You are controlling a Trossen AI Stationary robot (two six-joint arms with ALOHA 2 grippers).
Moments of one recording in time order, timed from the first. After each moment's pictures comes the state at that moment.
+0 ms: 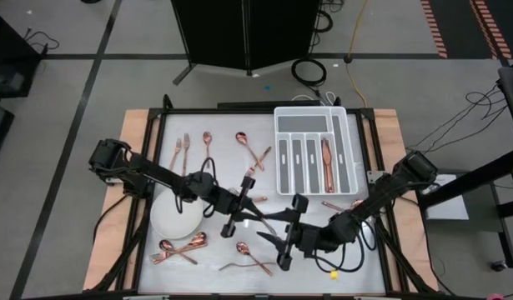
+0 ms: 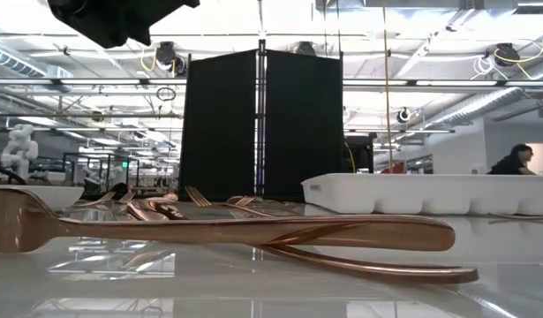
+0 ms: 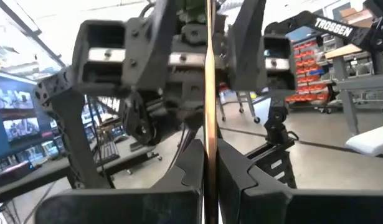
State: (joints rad) left arm -0.23 1.66 0.79 1.11 0.29 0.30; right arm 0.63 1.74 1.07 1.14 0.74 -0.63
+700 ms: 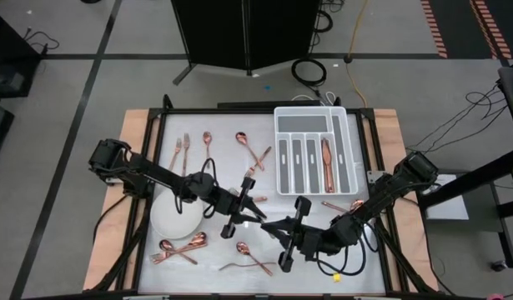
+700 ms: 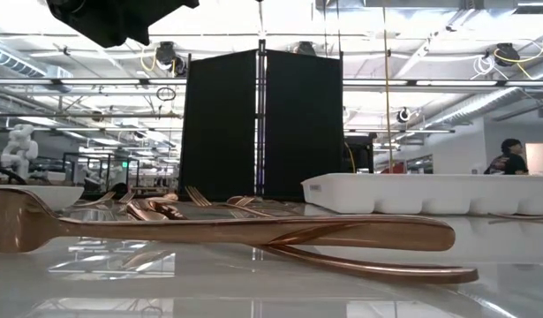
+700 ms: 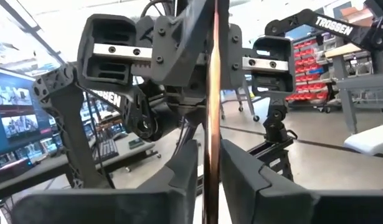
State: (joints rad) left arm -0.23 1.66 0.79 1.09 0.28 0.30; right arm 0.65 1.74 1.07 1.13 0.78 -0.67
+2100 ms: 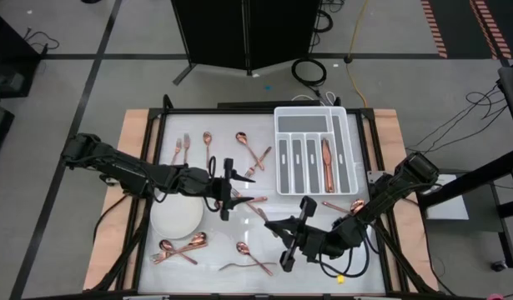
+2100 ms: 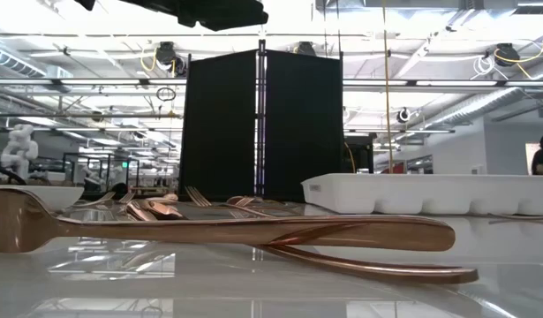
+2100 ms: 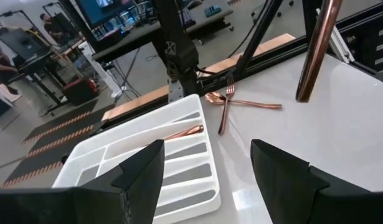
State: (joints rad) left arm -0.23 1.34 0.79 0.32 -0.22 0.38; right arm 0.67 1.74 1.07 1.17 0.87 -0.75
